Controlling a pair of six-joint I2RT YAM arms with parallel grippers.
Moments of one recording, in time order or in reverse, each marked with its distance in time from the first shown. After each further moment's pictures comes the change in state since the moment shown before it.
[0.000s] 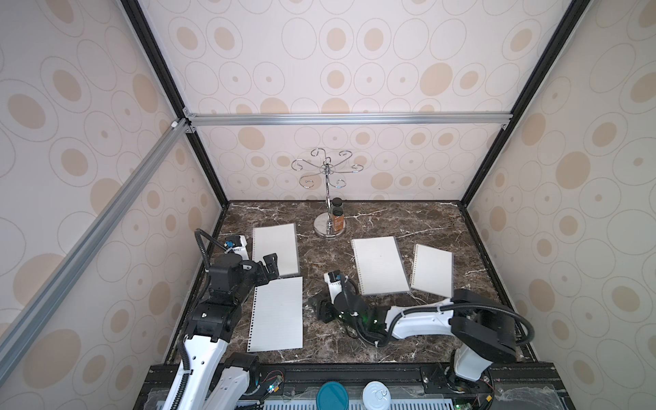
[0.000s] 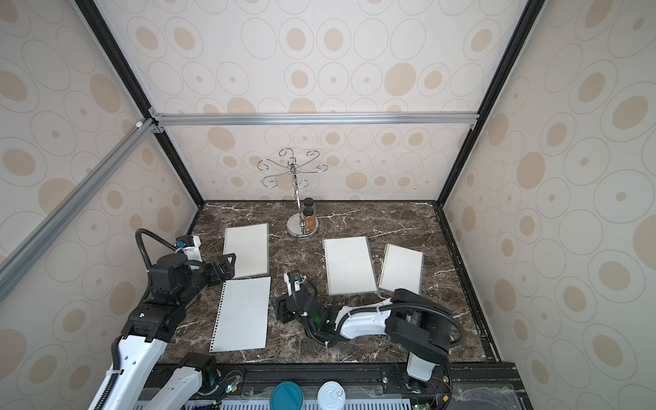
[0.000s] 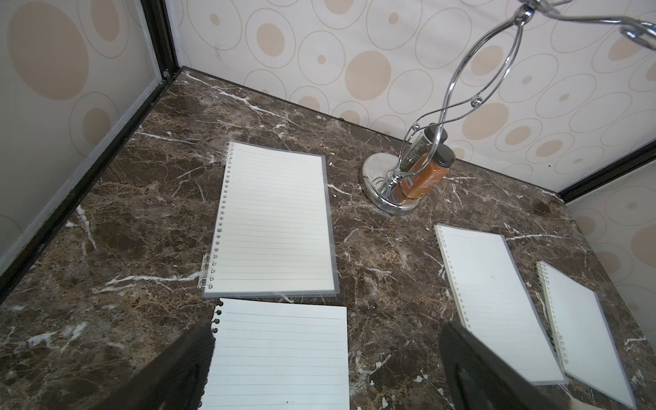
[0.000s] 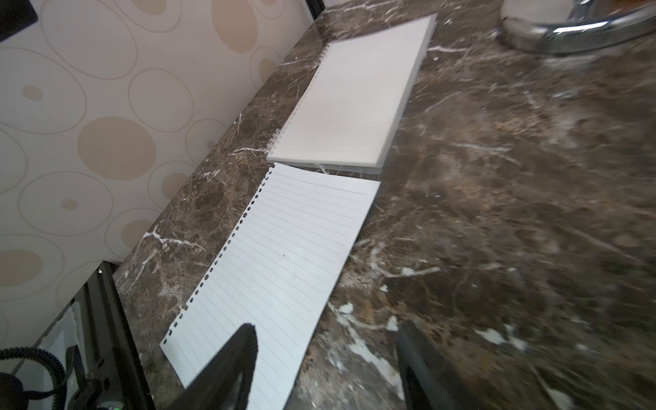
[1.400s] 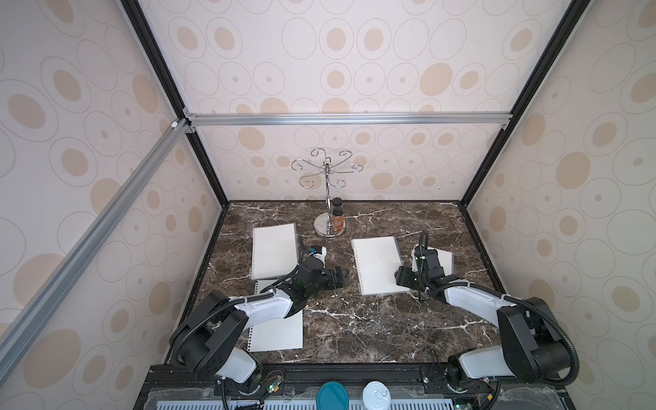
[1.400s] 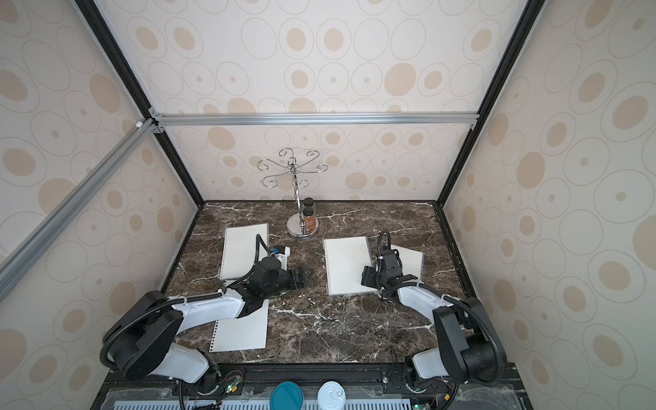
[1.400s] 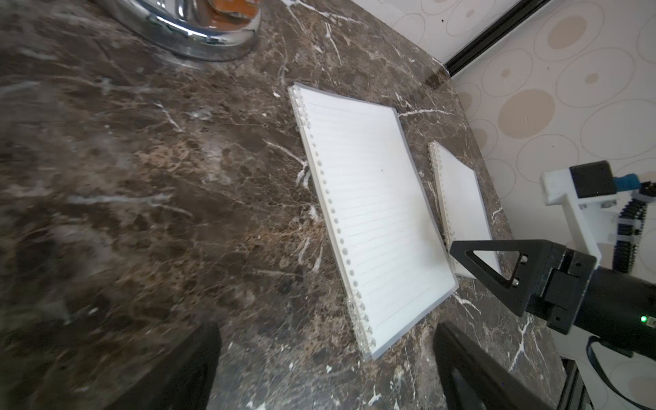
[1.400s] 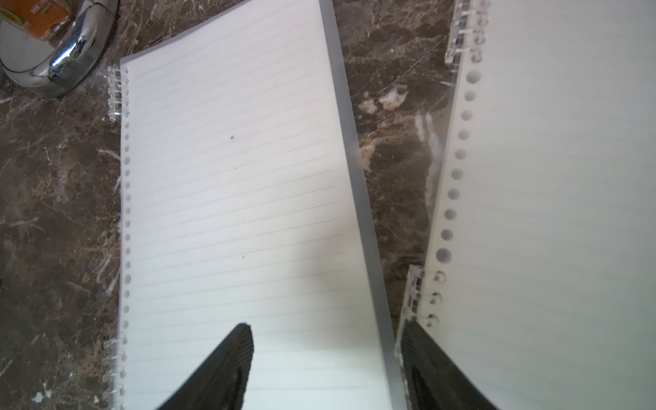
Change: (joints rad) left arm -0.553 0.846 -0.135 0.925 0.074 -0.360; right arm -0.918 -0.172 -0.090 -0.531 -0.367 -0.153
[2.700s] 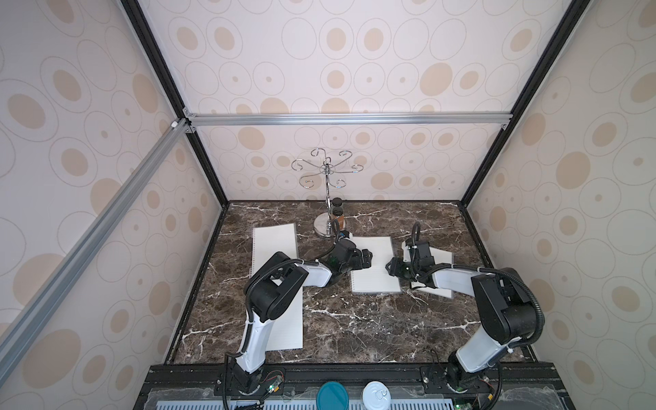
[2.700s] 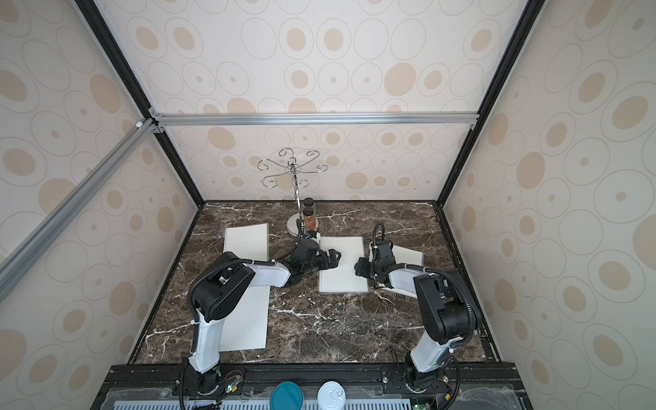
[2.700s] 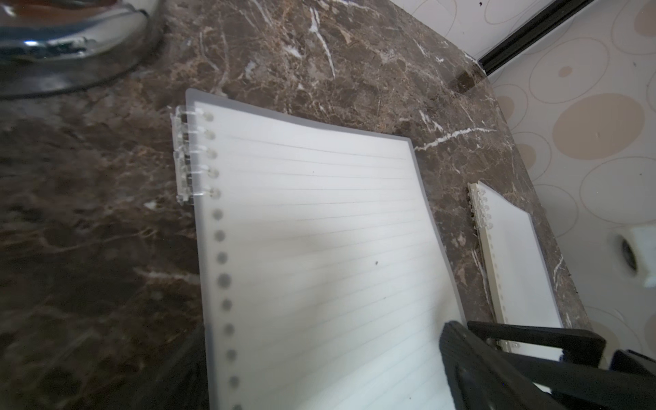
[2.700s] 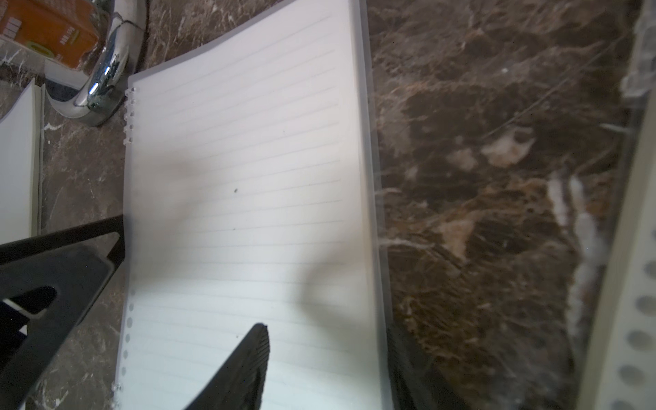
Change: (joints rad) left arm -0.025 0.512 0.459 0.009 -0.038 -0.004; right arm 0.018 0.220 0.109 0.132 -0.143 0.051
